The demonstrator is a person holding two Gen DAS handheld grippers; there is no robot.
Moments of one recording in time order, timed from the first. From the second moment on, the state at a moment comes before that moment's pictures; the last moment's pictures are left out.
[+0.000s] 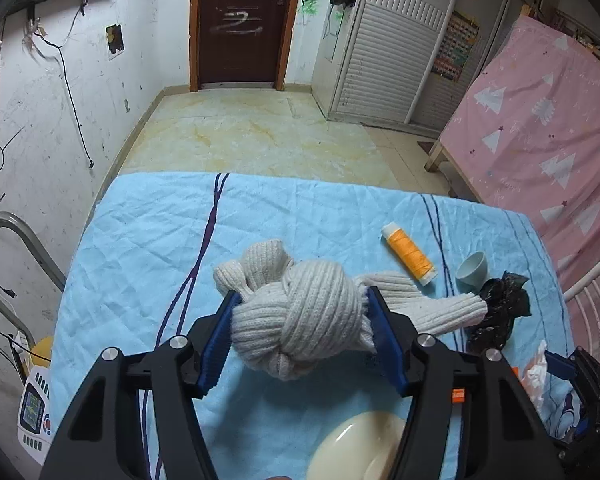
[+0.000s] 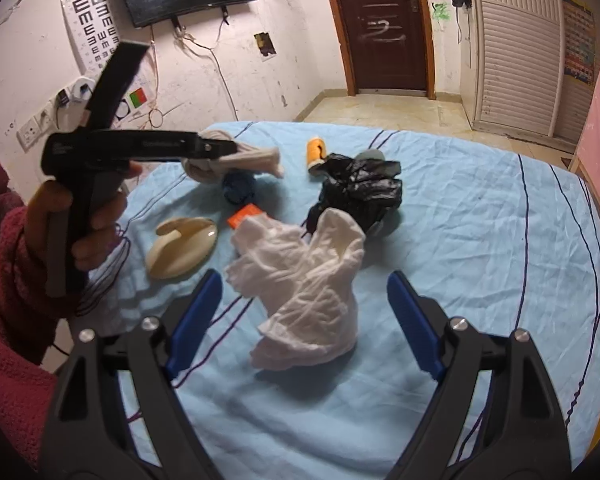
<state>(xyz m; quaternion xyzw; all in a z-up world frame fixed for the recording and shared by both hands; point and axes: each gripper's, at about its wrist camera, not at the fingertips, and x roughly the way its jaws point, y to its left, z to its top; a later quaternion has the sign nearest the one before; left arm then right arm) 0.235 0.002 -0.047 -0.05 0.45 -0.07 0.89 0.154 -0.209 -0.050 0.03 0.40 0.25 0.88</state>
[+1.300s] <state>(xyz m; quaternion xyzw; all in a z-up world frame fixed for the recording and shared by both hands) 0.181 -0.139 0.039 0.03 0.37 -0.15 0.92 0.112 -0.337 -0.034 0.10 0.33 0.16 0.92</state>
